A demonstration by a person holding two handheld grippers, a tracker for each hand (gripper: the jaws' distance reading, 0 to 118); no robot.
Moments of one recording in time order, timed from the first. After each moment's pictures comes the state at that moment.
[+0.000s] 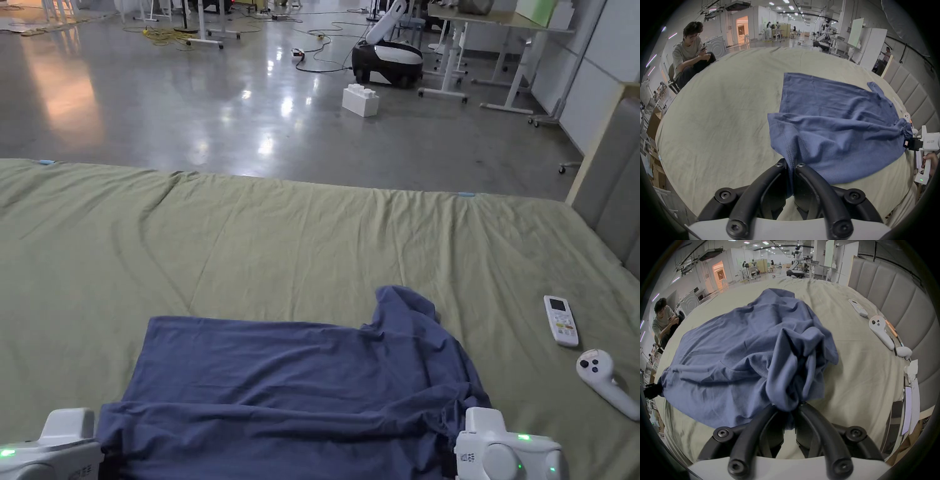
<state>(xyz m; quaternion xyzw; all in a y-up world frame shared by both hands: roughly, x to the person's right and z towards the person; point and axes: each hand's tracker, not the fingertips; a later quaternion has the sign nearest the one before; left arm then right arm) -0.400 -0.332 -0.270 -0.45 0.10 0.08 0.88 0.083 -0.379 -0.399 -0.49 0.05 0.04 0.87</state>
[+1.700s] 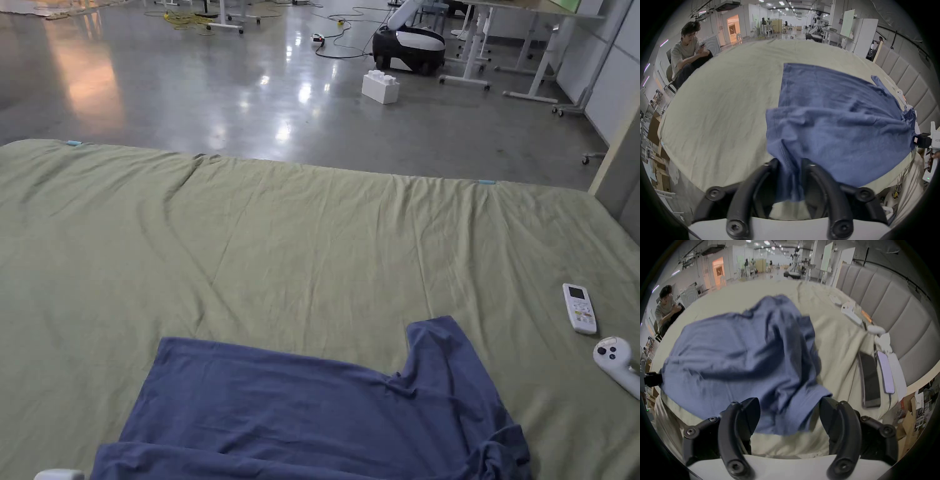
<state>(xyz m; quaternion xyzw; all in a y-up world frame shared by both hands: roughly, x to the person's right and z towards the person) -0.394 -0.343 -0.170 -0.48 0.07 0.05 0.87 0.098 -0.351 -0.234 -0.46 0.02 0.07 0.89</state>
